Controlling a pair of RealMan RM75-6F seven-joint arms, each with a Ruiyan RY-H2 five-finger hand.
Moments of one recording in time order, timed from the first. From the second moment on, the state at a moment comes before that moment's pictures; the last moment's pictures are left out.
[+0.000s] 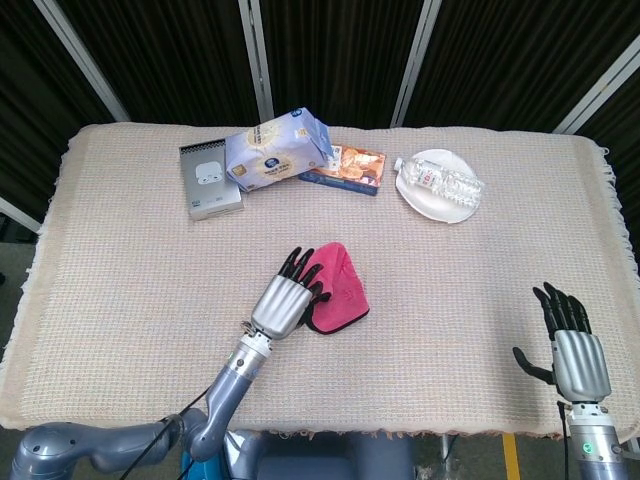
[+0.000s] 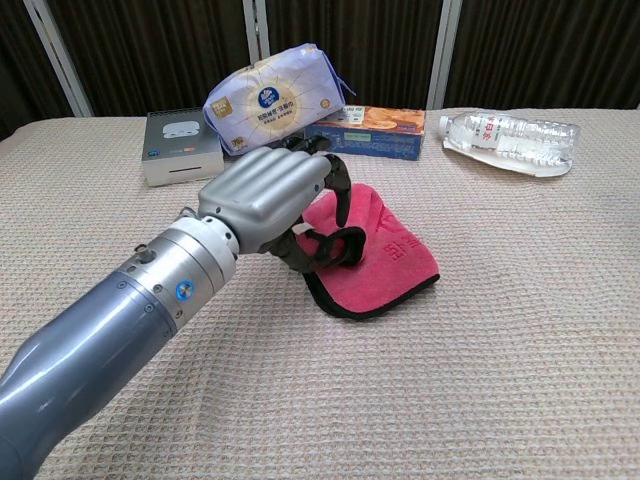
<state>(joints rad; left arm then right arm) -0.71 -2.02 -0.27 -1.27 1.41 1.14 0.61 0.08 -1.23 0.07 -1.60 -1.49 1.46 0.06</state>
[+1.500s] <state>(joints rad) -0.81 -1.96 -0.38 -1.38 1.35 1.12 0.62 0.10 -1.24 0.08 -1.61 -1.44 1.41 0.05</state>
